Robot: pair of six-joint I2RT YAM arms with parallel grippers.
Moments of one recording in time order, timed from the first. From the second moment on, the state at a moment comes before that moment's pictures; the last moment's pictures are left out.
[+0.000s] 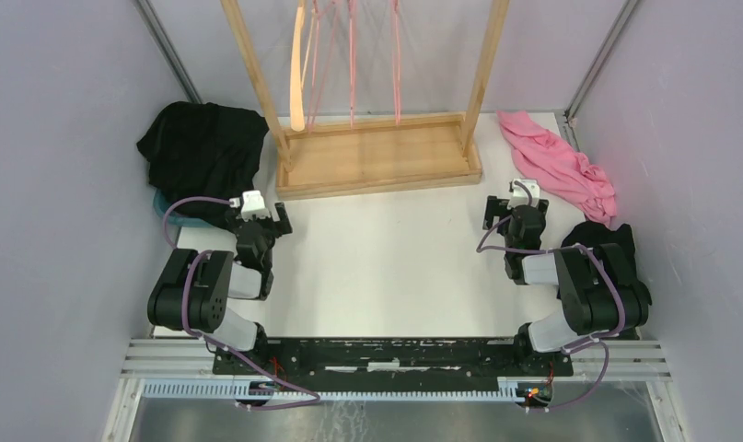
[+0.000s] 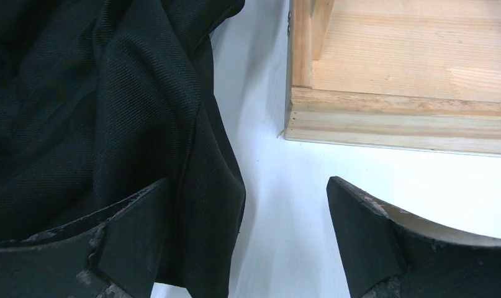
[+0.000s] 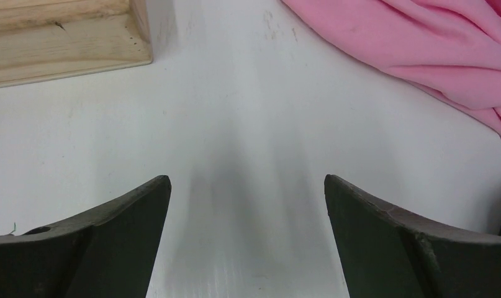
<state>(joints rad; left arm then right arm) -0.07 1.52 0.20 1.16 -0.26 -0.03 0.09 1.51 0.33 0.84 0.27 0.00</state>
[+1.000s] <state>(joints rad) -0.07 1.21 0.45 0.55 -0.44 -0.22 0.09 1.15 0.52 0.30 0.28 0.11</state>
